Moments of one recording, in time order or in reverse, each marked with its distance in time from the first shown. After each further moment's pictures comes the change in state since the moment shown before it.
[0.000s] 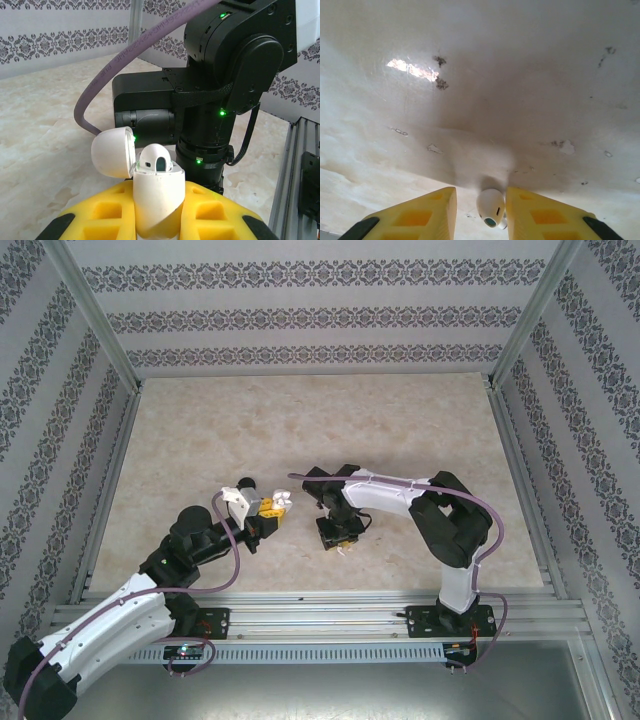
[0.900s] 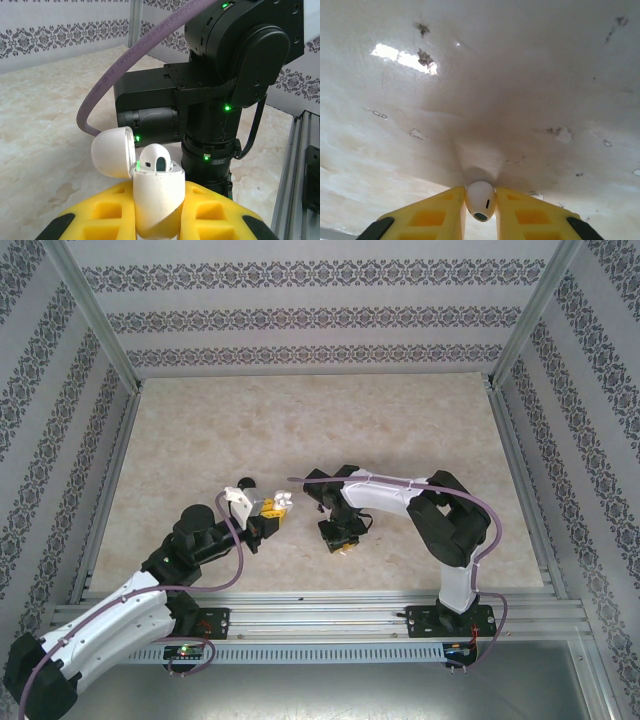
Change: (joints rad) left arm 0.000 0.029 0.002 0.000 0.000 0.015; right arm 0.000 0.011 0.000 -0.040 0.000 -0.048
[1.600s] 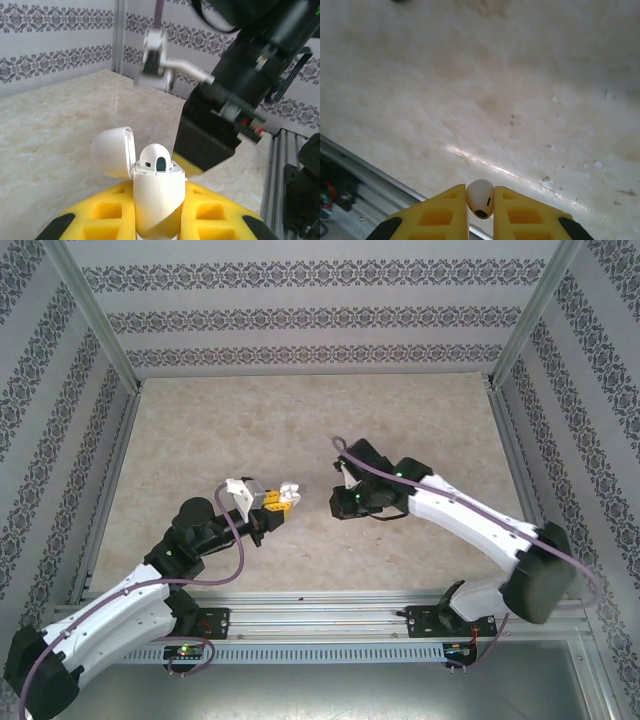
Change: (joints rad) left arm 0.000 0.080 0.060 0.122 0.077 -0.029; right arm -0.067 -0.556 -0.069 0.172 0.017 0.084
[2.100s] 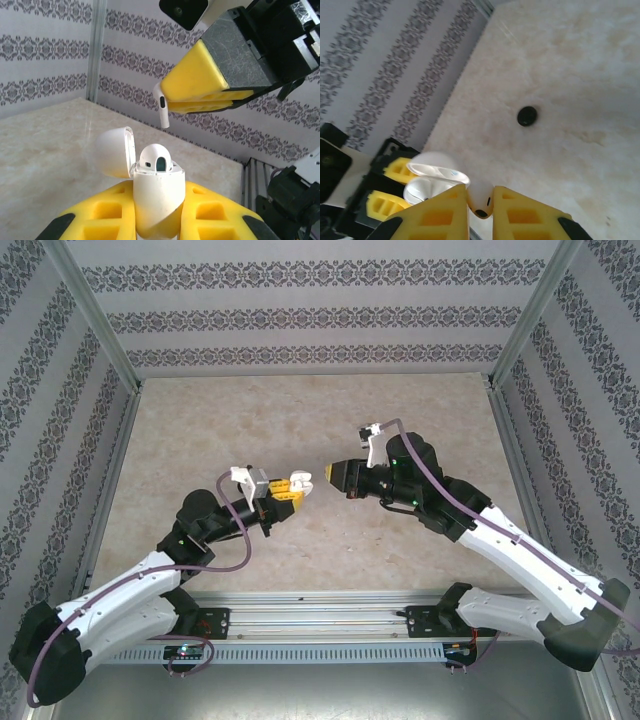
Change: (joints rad) left arm 0.000 0.138 0.036 0.249 0.079 -0.118; right arm 0.008 -0.286 -0.083 0.426 -0.052 0.132
